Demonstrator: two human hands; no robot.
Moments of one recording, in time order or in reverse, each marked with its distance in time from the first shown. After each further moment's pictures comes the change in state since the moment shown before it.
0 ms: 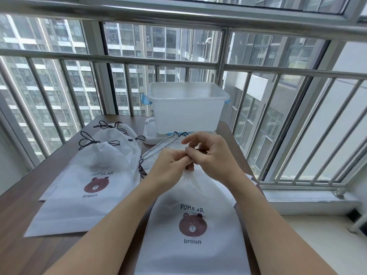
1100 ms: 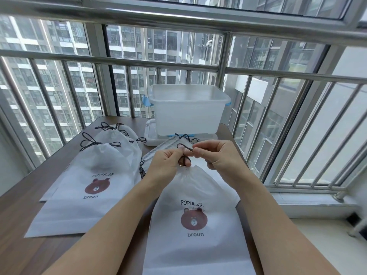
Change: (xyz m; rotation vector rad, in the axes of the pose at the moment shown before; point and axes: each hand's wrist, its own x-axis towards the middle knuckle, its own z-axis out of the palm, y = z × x) left_hand 0.002 0.006 0.000 -0.262 0.159 -0.144; right_hand 0.003 0.016 -0.016 0.377 -0.001 0.424
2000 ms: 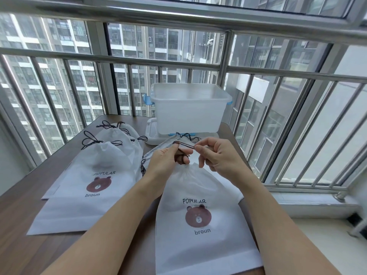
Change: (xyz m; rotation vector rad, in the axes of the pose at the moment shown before) left_hand 0.001 0.002 -0.001 -0.138 0.073 -0.090; right_hand 0.006 0.005 -0.002 -0.193 -0.093 -0.106
